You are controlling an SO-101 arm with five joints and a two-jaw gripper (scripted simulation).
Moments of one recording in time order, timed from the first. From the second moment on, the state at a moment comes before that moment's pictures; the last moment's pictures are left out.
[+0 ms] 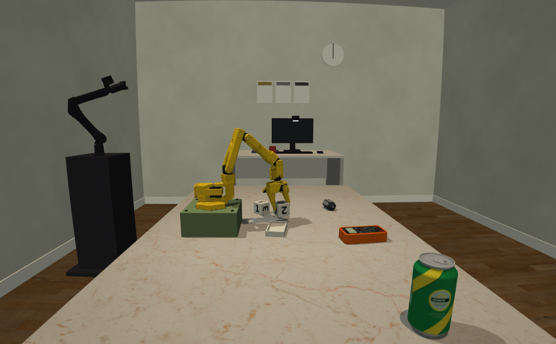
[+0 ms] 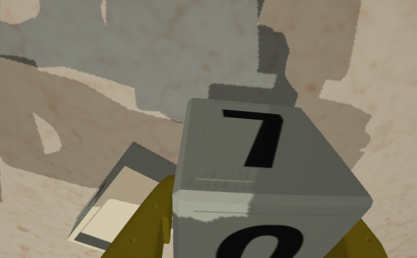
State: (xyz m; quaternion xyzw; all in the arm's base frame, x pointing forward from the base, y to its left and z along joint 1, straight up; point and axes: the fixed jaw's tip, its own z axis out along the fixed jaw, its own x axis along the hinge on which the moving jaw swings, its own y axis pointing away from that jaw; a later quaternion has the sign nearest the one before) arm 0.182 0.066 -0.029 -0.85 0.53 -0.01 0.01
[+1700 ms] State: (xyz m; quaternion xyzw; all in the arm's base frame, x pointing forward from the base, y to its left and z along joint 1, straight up) arm 0.182 0.066 -0.048 -0.85 0.53 0.00 0.01
